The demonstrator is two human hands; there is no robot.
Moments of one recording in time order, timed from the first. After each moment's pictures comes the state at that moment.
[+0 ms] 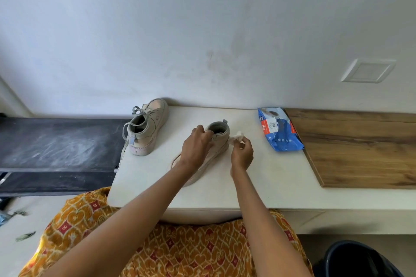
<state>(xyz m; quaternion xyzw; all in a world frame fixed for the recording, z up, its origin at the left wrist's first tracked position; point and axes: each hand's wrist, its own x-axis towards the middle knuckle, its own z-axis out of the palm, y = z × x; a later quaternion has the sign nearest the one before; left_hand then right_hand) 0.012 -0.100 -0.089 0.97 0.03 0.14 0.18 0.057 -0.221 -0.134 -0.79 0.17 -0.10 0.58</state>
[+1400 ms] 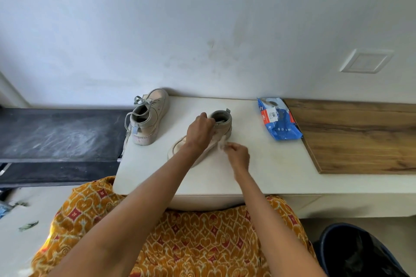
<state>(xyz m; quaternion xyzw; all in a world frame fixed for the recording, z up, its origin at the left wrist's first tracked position) 0.022 -0.098 -0.077 0.98 0.04 0.07 0.16 0.009 -0.227 -0.125 -0.82 0.11 0.08 0.56</state>
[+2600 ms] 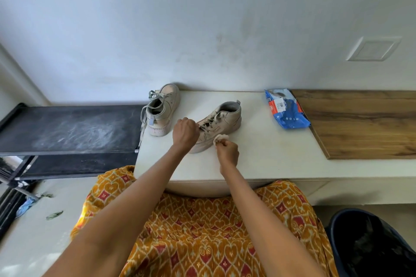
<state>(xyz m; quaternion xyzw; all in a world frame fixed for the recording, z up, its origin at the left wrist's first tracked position) -0.019 -0.038 -0.103 0.97 0.13 0.10 0.19 -0.032 -0.166 -0.136 -0.80 0.18 0.08 0.57</state>
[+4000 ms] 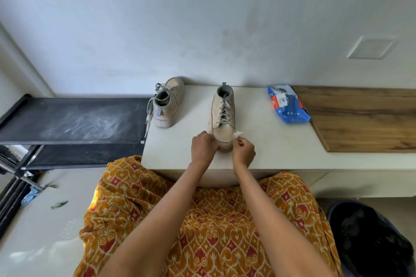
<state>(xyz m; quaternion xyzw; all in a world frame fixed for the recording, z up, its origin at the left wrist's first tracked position) -0.079 -0.088 -0.122 0.93 0.12 0.08 0.33 -0.059 -0.193 -0.133 -0.82 0.19 -0.05 0.54</state>
